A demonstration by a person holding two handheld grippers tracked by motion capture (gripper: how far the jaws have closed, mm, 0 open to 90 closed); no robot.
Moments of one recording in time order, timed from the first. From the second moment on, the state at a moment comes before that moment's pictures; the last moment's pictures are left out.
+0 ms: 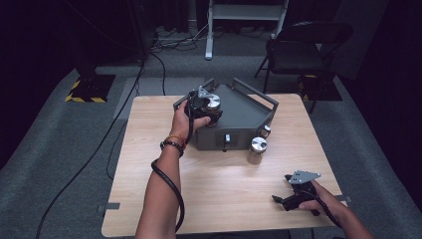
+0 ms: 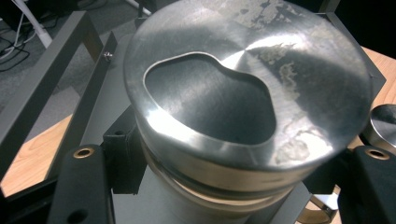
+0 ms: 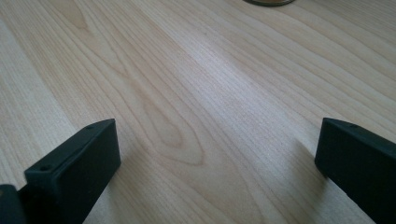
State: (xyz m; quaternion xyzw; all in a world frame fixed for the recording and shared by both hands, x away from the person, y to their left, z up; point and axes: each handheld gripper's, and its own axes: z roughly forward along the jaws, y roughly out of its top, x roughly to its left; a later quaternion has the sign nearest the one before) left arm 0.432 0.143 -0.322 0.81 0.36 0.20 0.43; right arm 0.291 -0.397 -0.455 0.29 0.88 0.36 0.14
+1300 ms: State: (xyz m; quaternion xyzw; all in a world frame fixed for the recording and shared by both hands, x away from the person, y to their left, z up) left arm 0.431 0.141 -0.339 0.79 0.38 0.20 0.44; right arm 0.290 -0.397 -0.455 0.29 0.88 0.36 0.14
